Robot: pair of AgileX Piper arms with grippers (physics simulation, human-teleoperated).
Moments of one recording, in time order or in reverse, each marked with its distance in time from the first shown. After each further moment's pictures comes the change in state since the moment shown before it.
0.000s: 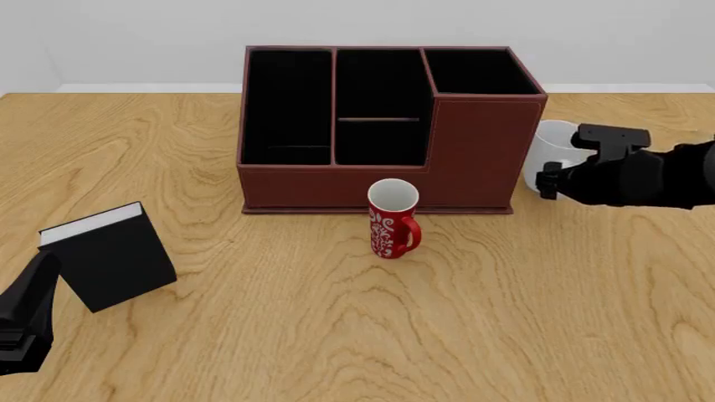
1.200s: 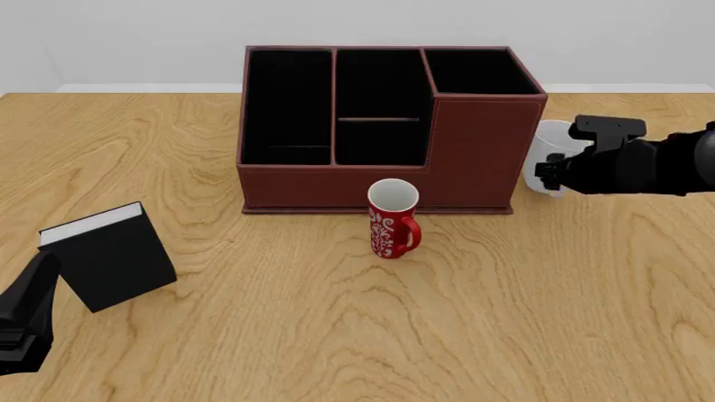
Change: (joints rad) left arm 0.000 0.000 0.000 0.000 0.000; right arm -0.009 0.053 -0.090 0.025 -0.013
